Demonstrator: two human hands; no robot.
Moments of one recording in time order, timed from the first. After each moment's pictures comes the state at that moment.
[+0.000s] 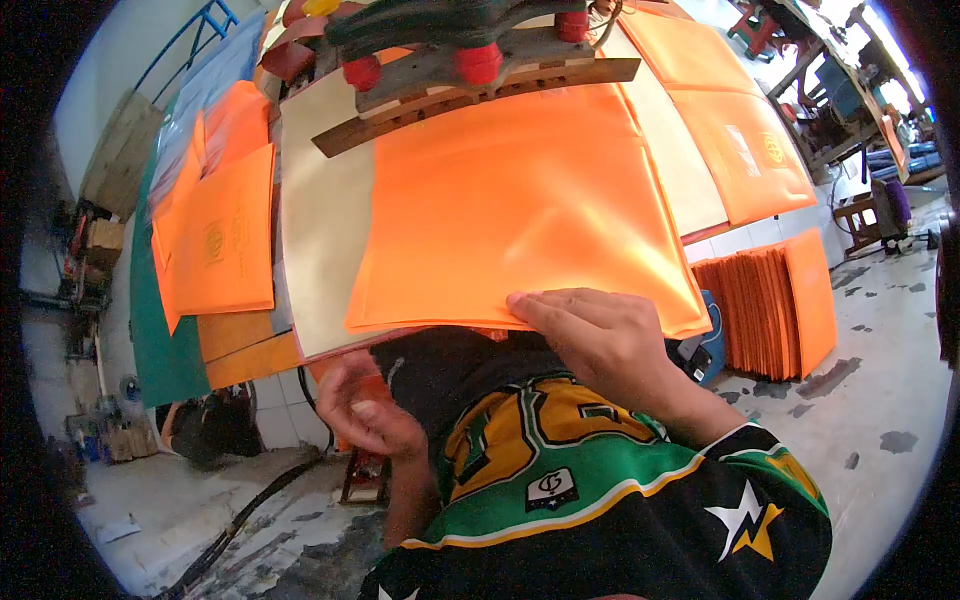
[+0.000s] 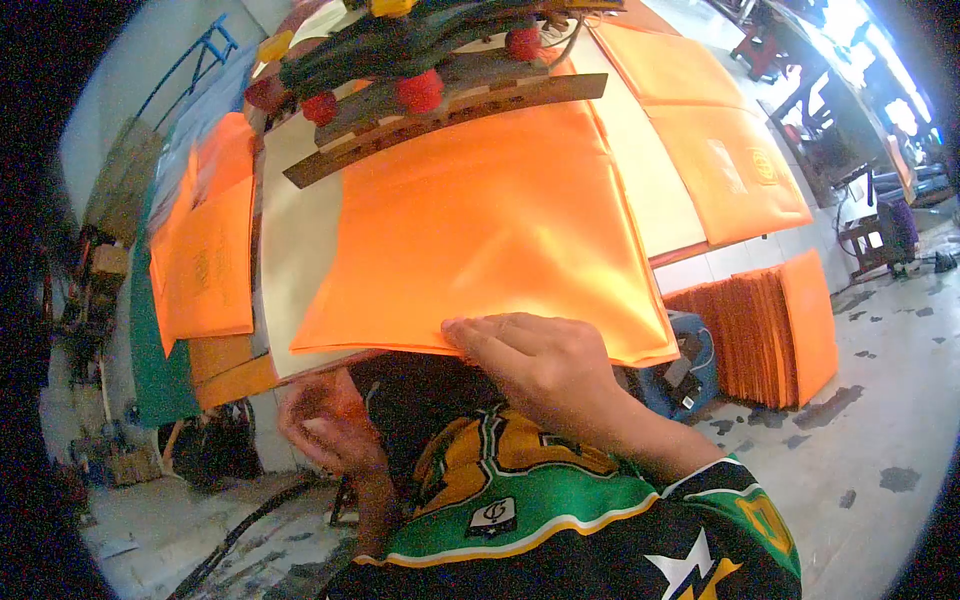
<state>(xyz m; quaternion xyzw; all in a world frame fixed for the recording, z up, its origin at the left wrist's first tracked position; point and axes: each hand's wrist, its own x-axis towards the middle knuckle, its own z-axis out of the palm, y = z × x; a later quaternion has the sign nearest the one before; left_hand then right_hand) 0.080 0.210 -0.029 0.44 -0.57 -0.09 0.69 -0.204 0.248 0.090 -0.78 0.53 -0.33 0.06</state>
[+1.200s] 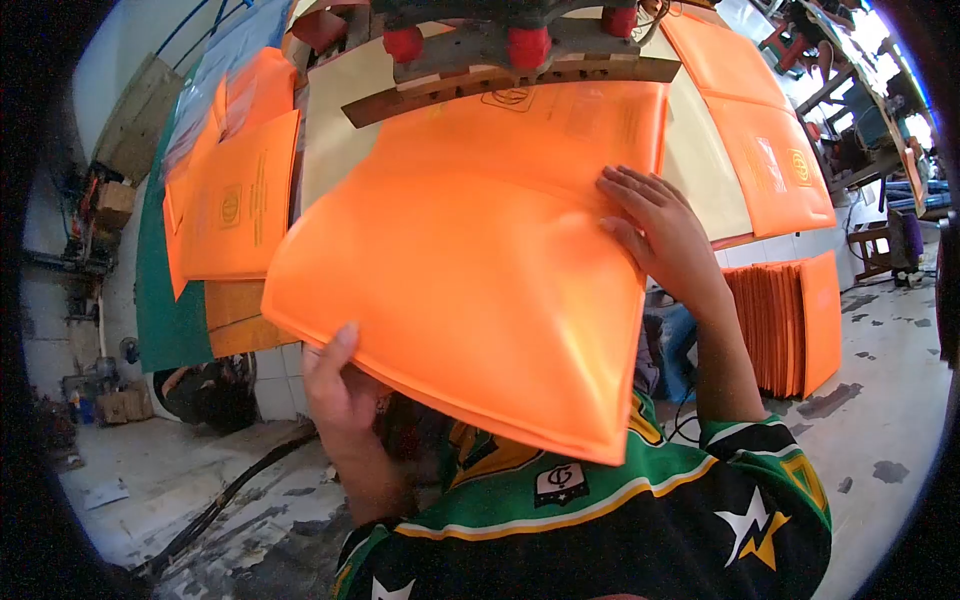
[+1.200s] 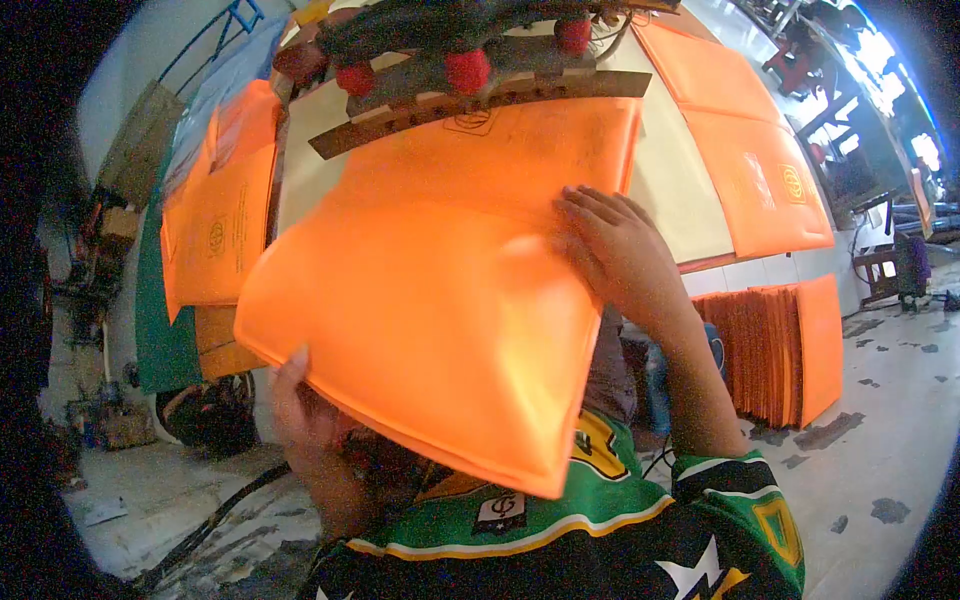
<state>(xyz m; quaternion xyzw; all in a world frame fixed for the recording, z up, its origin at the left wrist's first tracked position) 0.121 0.180 0.055 0.40 -0.26 -0.70 0.53 -0.290 0.187 0.054 -0.74 0.62 -0.24 0.03</state>
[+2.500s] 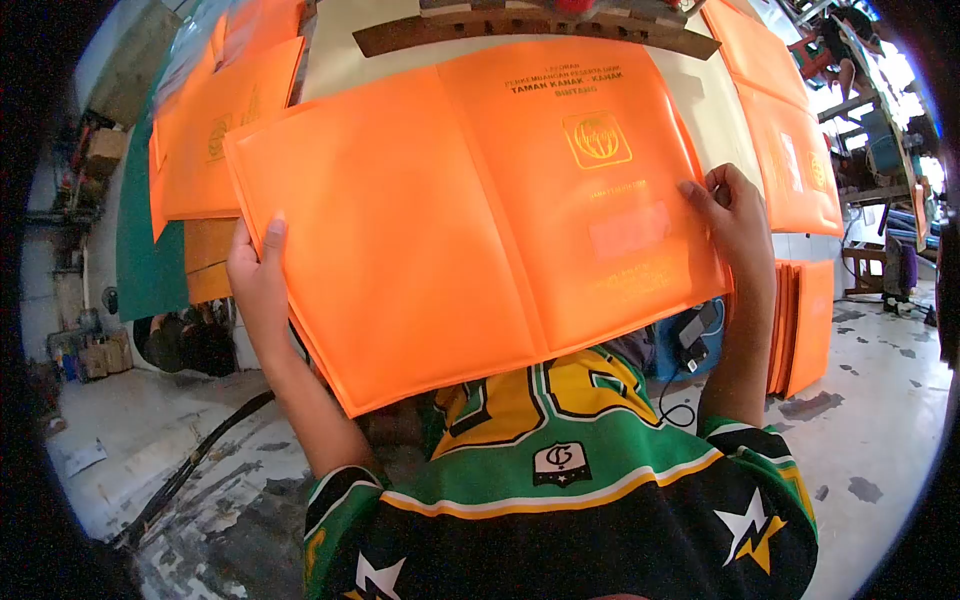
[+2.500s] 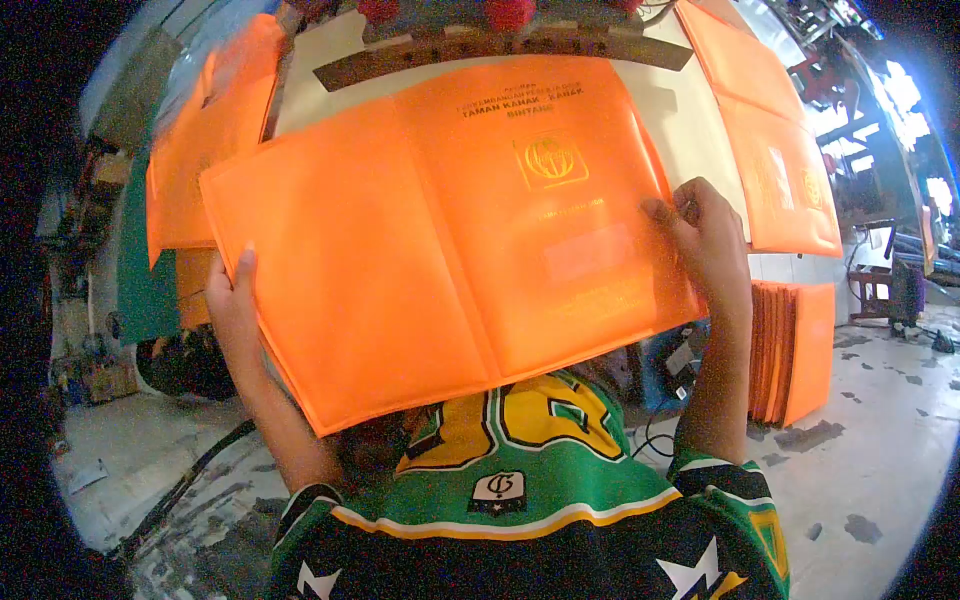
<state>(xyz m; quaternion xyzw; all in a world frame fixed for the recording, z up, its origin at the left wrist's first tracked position) 0.187 0.103 0.033 0.60 -0.57 -0.34 0.44 -0.343 0.207 0.063 -0.47 0.84 -0.21 0.17</state>
